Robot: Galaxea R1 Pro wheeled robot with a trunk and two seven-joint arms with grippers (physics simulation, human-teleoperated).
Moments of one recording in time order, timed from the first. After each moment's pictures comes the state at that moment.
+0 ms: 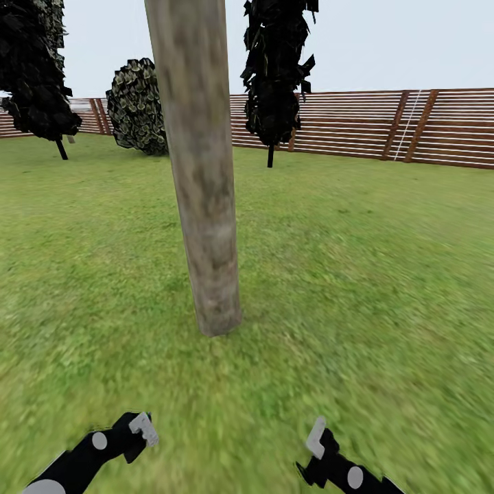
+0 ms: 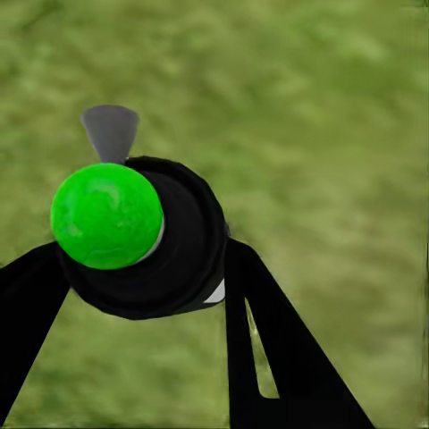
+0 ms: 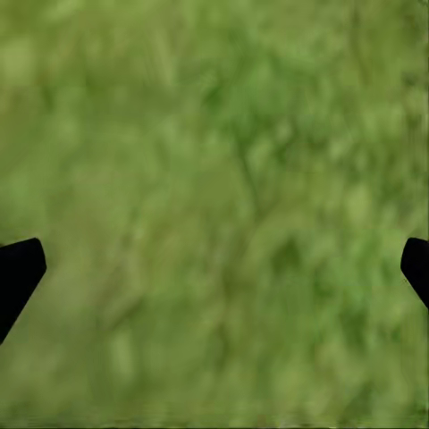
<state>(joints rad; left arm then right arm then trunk) -0.53 0.18 0.11 -0.36 -0.80 -0.12 -0.39 -0.51 -0.03 0.22 -0.19 0.58 -0.29 0.14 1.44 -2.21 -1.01</state>
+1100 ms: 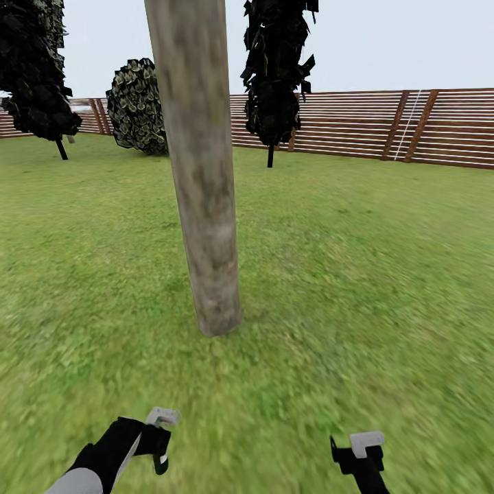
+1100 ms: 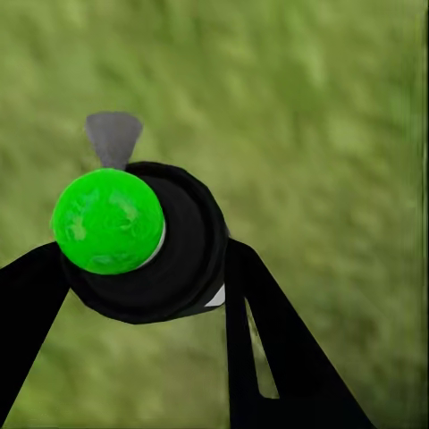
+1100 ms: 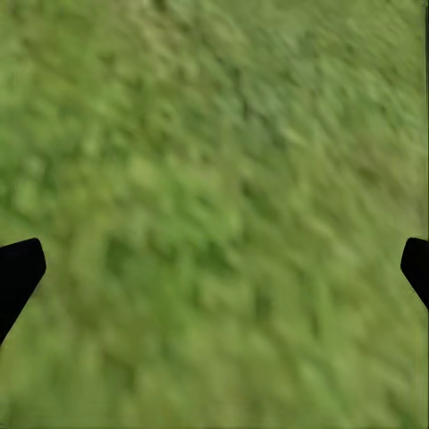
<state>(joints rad) -0.54 0.04 0.15 -0.44 -0.36 0.44 -0.32 -0.46 -0.07 0.21 -0.09 -0.02 -0.54 -0.19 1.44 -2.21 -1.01</state>
